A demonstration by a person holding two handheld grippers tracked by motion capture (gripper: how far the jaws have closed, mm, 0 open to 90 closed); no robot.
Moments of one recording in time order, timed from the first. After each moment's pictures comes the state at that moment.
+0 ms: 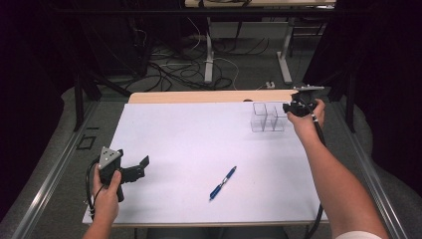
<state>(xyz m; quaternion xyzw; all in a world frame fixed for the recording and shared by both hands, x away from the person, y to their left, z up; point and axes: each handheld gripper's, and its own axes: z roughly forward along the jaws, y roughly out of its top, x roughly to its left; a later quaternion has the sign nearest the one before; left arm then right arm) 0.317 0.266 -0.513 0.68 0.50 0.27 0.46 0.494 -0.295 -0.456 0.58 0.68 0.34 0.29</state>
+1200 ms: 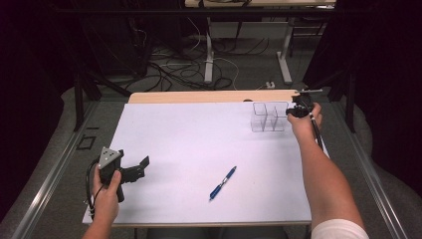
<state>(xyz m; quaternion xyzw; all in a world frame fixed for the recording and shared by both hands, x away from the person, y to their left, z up) 0.318 0.266 -0.515 0.68 0.51 0.26 0.47 0.514 -0.307 -0.486 0.65 0.65 0.31 0.25</state>
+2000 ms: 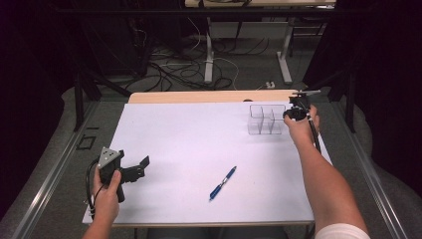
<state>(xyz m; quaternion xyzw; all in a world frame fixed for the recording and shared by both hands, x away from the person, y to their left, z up) 0.318 0.267 -0.516 0.67 0.51 0.25 0.47 0.502 -0.291 -0.480 0.68 0.64 0.29 0.20</state>
